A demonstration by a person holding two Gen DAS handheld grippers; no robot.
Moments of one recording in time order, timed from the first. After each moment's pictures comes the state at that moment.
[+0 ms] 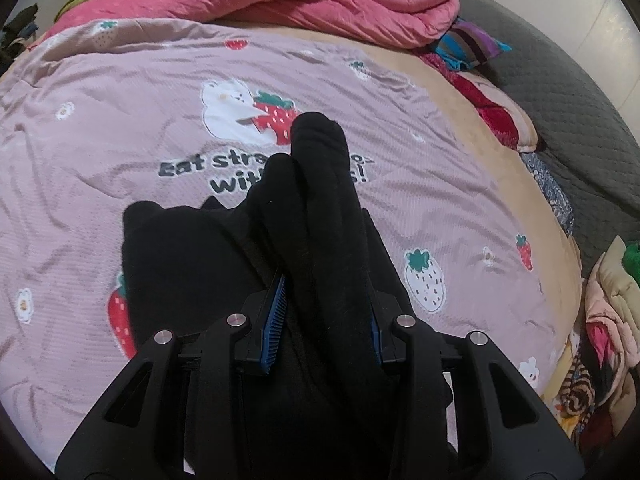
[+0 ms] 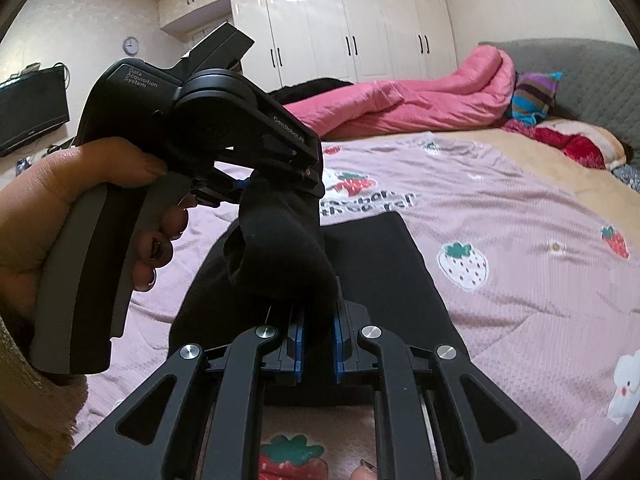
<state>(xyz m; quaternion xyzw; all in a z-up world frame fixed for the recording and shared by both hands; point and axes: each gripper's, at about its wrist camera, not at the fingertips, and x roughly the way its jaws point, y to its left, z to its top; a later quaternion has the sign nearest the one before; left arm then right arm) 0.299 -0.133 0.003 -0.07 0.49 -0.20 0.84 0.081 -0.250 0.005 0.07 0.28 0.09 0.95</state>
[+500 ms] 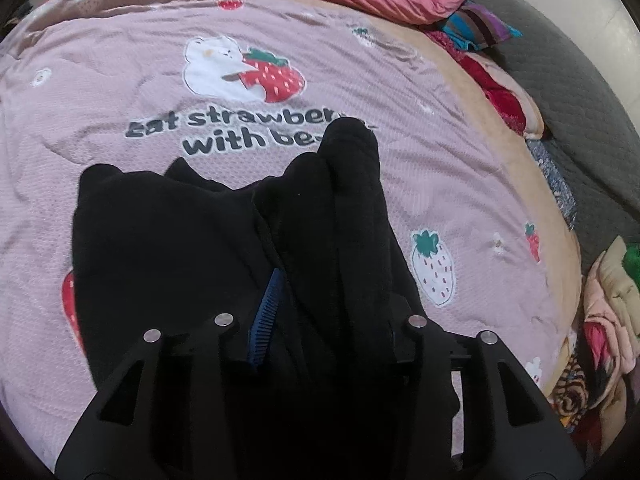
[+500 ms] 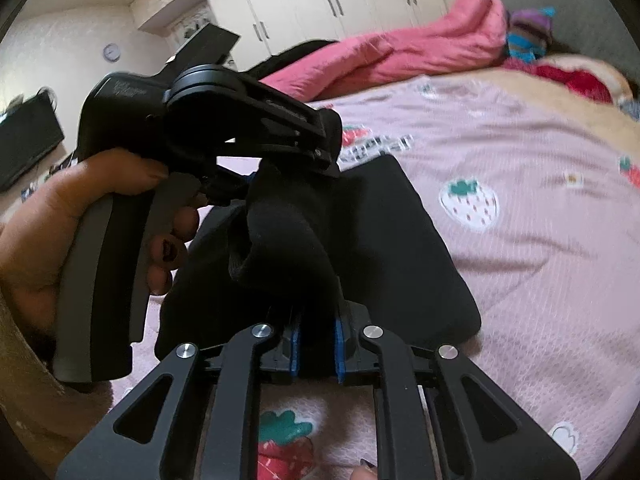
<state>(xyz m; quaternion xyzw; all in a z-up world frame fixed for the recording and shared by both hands) 0.314 -0.154 -0.035 -0.08 0.53 -0.20 0.82 0.094 -0.279 -0.024 0.16 0.35 0.12 0.92</state>
